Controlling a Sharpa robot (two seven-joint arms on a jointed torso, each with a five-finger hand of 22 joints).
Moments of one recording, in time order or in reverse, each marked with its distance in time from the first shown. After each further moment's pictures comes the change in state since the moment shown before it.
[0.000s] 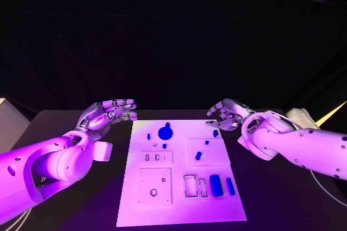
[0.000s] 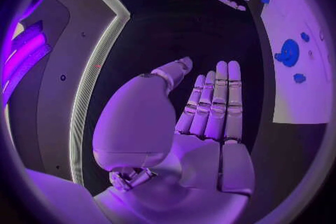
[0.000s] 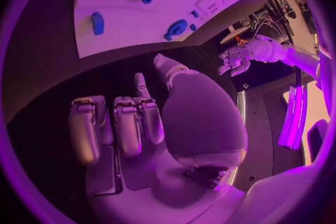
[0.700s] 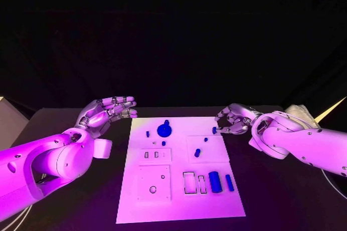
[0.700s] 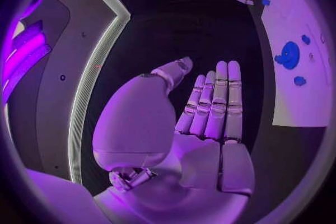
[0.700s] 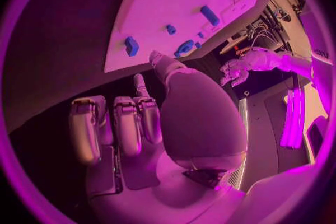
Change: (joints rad) left arm 0.000 0.007 0.000 -0.009 0.000 0.014 -0.003; left_hand 0.000 0.000 0.000 0.000 0.000 0.000 0.000 0.000 0.000 0.000 0.000 0.000 0.000 0.000 0.000 0.000 0.001 0.000 0.000 0.000 0.000 0.001; right arm -0.030 -0.036 -0.004 -0.081 -0.001 0.129 0.110; right_hand 0.050 -0.019 0.004 -0.040 -0.018 -0.018 0.004 -0.026 -0.005 0.000 0.007 -0.009 0.001 0.000 0.000 0.000 0.000 0.000 0.000 0.000 0.000 0.000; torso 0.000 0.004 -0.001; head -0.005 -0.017
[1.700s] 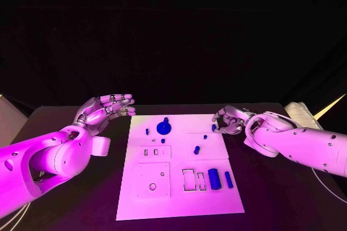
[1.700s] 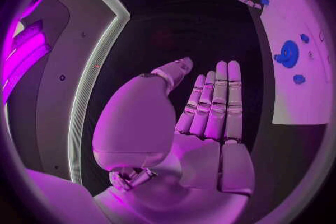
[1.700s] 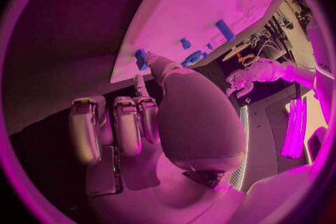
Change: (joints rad) left arm 0.000 -0.008 0.000 0.001 0.000 0.003 -0.004; left_hand 0.000 0.000 0.003 0.003 0.000 0.000 0.000 0.000 0.000 0.000 0.000 0.000 0.000 -0.004 -0.004 0.000 0.001 0.000 -0.004 0.004 0.004 0.001; right arm -0.038 0.077 0.000 -0.110 -0.052 0.003 0.007; right_hand 0.036 0.014 0.028 -0.028 0.017 -0.004 0.003 0.000 -0.001 0.000 0.000 0.000 0.000 -0.004 0.004 0.000 0.000 0.000 -0.002 0.002 0.000 0.001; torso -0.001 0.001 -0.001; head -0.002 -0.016
